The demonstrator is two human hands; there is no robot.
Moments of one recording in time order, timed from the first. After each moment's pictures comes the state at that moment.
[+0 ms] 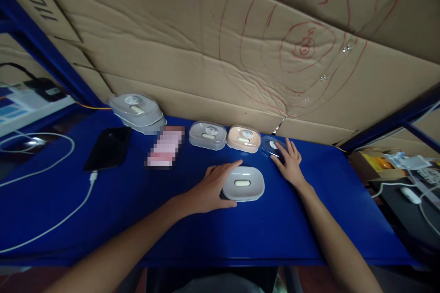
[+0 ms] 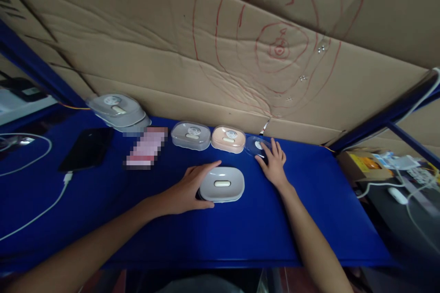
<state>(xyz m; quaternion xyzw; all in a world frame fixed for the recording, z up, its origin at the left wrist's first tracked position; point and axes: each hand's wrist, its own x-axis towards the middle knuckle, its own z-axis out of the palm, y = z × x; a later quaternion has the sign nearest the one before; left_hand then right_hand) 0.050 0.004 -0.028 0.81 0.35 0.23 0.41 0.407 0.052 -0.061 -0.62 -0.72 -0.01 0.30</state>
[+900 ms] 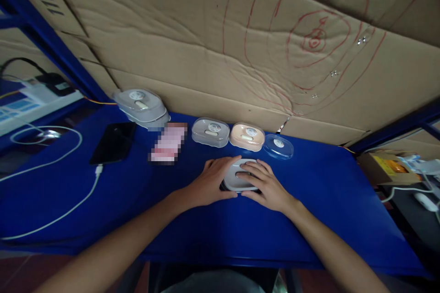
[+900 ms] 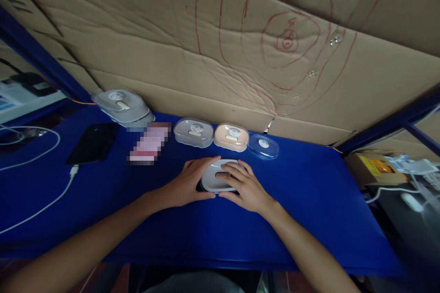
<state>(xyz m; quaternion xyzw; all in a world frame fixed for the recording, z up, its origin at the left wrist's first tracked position) 0.047 0.013 -0.038 0.86 0.37 0.20 0.28 0.311 -0.005 -0.028 -0.34 -0.92 0.07 0.17</state>
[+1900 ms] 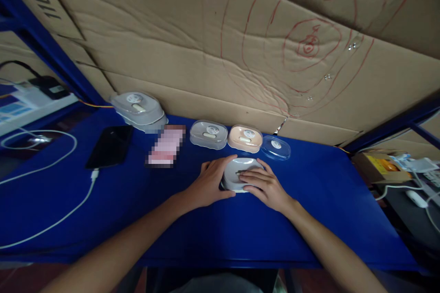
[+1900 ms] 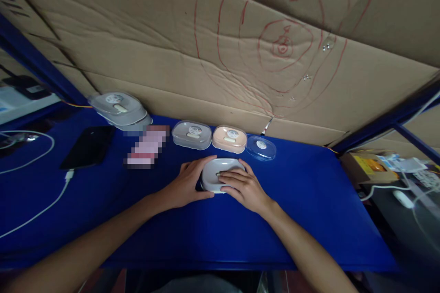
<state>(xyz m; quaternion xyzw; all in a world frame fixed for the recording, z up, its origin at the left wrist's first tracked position) 0.051 0.012 -0.034 0.82 0.43 0.21 0.31 0.312 -0.003 -0.028 -0.32 -0.90 0.11 0.27</state>
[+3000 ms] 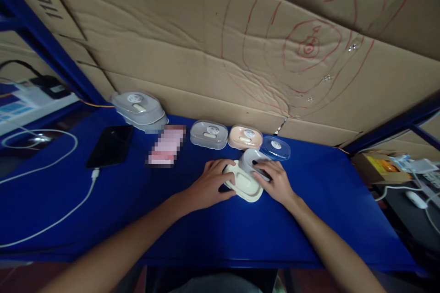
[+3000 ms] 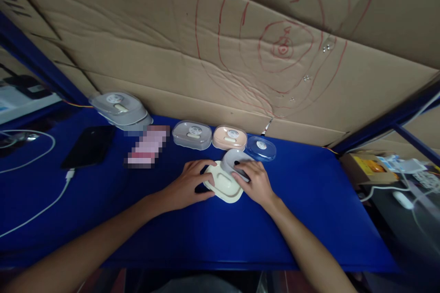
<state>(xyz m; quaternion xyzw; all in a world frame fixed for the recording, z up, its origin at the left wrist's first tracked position) 0.052 0.010 -0.033 0.87 0.38 0.21 0.24 0.328 0.006 -0.032 -0.44 -0.84 0.06 0.32</state>
